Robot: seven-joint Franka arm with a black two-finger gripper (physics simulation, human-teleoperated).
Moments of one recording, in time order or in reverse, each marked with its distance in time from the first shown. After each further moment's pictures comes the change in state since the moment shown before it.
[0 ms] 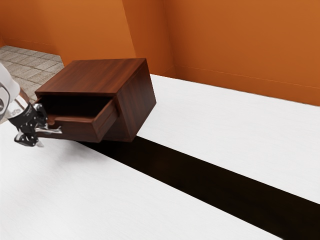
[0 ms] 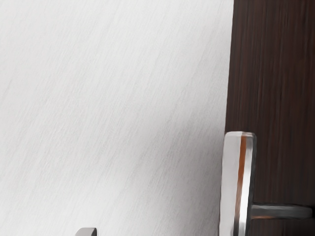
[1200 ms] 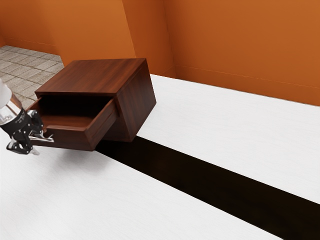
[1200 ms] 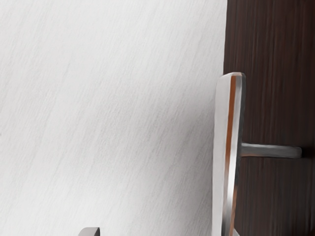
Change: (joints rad) arm -0.041 -0.127 0.029 -0.106 0.009 -0.038 0.008
